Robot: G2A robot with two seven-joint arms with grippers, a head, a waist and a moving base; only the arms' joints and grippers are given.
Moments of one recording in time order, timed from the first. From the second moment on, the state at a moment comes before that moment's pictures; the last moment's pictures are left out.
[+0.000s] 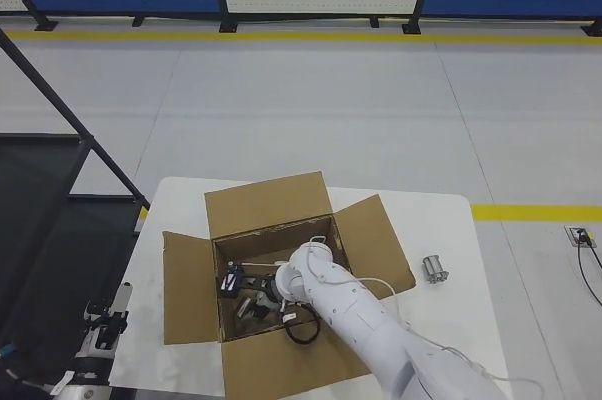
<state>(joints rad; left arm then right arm) 1.80 -1.34 -1.89 -2.04 0.41 -0.18 -0.05 -0.25 -1.89 0.42 -0.27 -1.03 -0.79 0.42</state>
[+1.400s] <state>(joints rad) 1.80 -1.34 -1.89 -2.04 0.41 -0.18 -0.05 -0.27 -1.95 0.47 -0.19 -1.02 -0.59 0.41</state>
